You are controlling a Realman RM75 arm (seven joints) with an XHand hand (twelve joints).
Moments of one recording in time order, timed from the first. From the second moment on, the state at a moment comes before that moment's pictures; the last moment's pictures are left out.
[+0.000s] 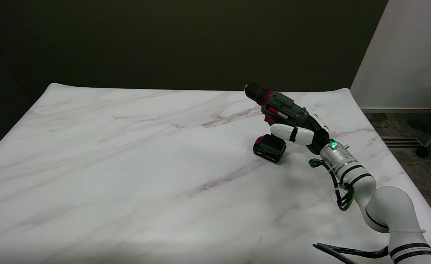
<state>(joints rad) -0.11 -1.33 -1.21 1.50 1.75 -0.21 -0.08</state>
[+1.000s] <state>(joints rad) -0.11 -1.34 -1.37 1.52 1.75 -0.05 -0.08</state>
